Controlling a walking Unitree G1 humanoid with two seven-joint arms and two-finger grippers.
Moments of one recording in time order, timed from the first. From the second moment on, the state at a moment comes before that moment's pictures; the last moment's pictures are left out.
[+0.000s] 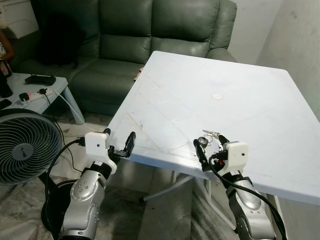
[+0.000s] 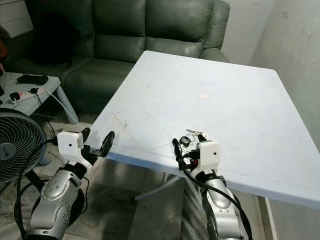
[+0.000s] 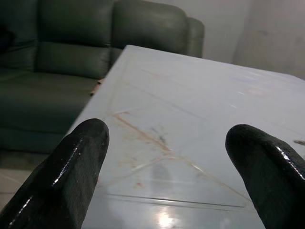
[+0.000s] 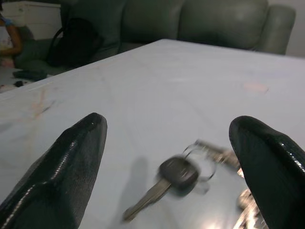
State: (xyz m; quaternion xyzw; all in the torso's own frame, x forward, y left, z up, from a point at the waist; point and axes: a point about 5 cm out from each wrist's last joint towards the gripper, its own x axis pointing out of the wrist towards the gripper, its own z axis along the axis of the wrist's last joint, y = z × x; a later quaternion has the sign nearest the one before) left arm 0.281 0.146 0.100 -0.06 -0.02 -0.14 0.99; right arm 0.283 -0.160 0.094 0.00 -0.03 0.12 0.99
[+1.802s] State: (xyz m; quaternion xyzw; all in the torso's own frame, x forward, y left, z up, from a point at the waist) left arm 0.249 0.092 0.098 -0.07 0.00 -0.25 0.97; right arm 0.350 -0.206 0.098 -0.09 0.12 0.30 0.94
